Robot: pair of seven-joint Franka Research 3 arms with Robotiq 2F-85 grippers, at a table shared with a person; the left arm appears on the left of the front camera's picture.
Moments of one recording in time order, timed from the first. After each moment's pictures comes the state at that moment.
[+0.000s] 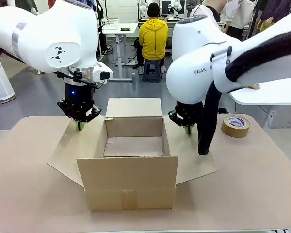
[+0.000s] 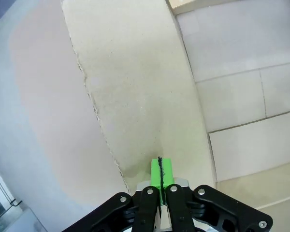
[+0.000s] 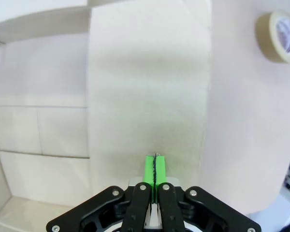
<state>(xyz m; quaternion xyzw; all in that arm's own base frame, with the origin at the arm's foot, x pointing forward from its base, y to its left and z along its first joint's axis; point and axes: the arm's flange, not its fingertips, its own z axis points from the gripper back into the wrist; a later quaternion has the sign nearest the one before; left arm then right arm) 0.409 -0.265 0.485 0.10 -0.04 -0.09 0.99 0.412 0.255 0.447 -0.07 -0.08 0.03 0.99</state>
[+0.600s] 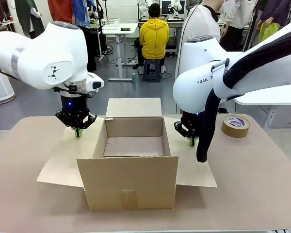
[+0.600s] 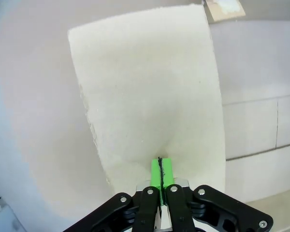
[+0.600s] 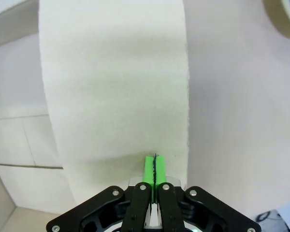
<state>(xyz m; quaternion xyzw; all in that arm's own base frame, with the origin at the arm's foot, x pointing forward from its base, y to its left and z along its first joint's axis) 0.439 -0.230 0.434 0.06 -0.05 -0.04 1.00 0.426 0.231 0.401 -0.03 -0.04 -0.02 1.00</state>
